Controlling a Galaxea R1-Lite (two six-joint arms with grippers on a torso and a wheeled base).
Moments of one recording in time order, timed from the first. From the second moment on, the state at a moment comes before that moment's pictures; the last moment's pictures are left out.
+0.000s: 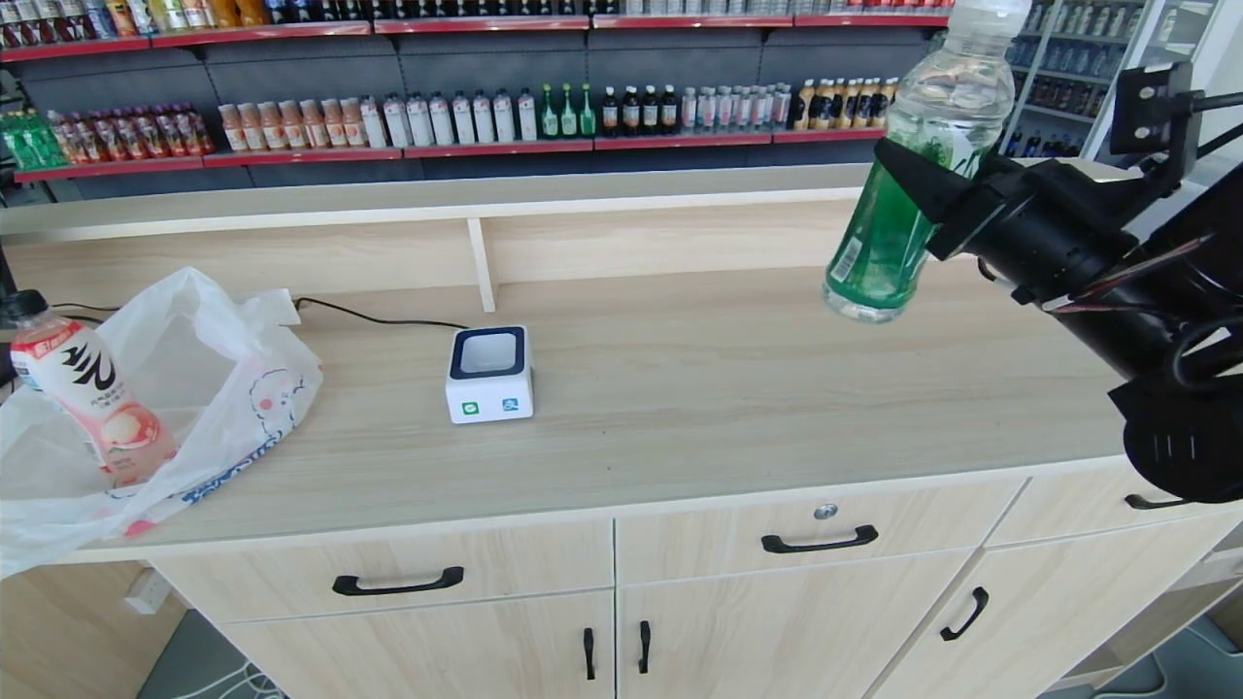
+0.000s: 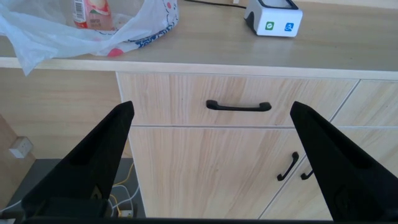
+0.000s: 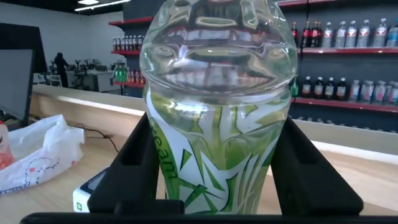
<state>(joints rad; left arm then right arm) 0.00 0.00 0.00 -0.01 0.00 -0.01 0.22 1.76 -0.96 -1.35 0.35 0.10</state>
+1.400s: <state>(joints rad) 0.00 0.00 0.00 -0.01 0.00 -0.01 0.50 1.61 -0.46 -1.57 0.37 0.49</state>
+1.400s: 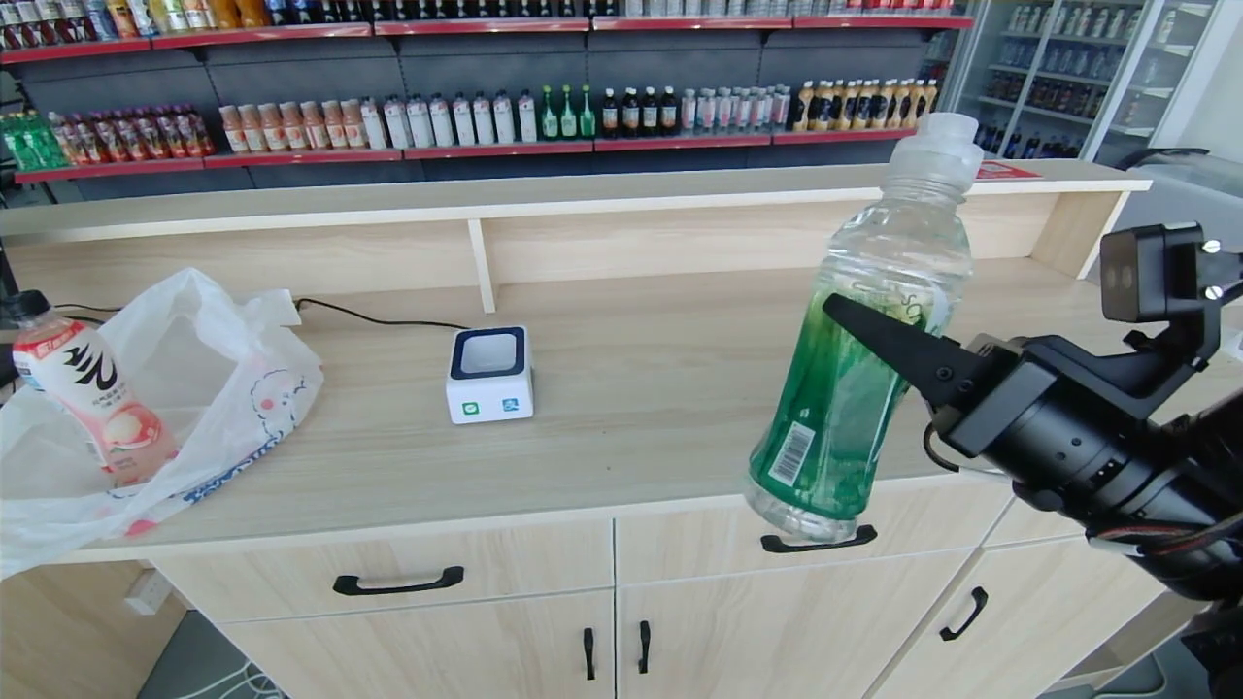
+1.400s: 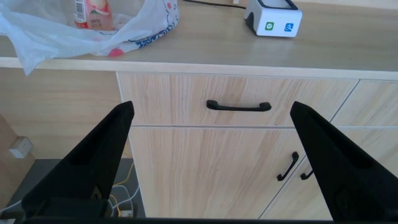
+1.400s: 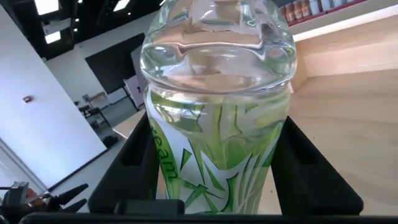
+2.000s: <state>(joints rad) 0.00 0.00 0.00 -0.01 0.00 -0.01 0.70 1.61 -0.50 -1.57 0.37 0.66</state>
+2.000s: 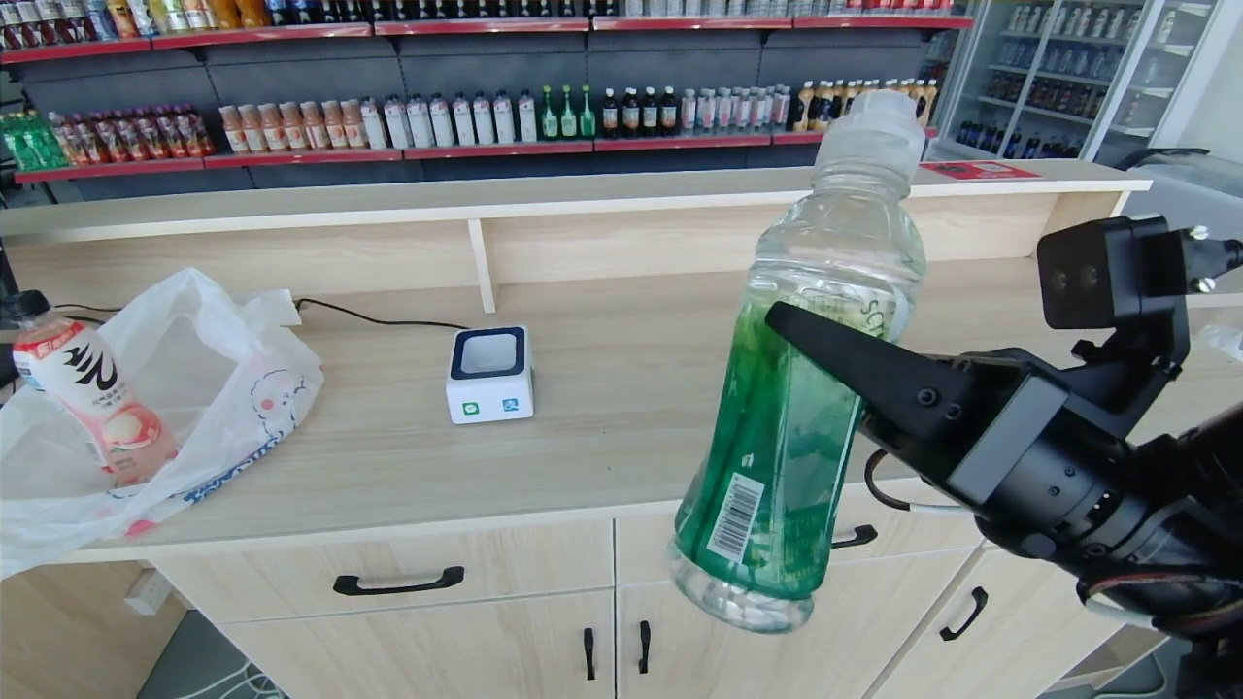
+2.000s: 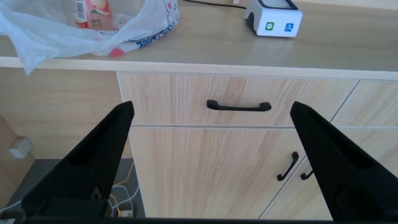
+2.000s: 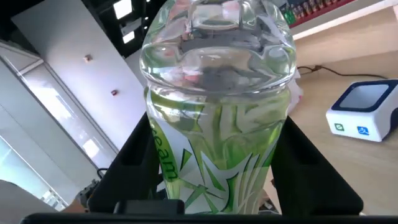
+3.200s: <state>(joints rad) 0.00 0.00 0.00 -0.01 0.00 -0.01 0.82 1.50 -0.49 -1.57 0.36 1.10</state>
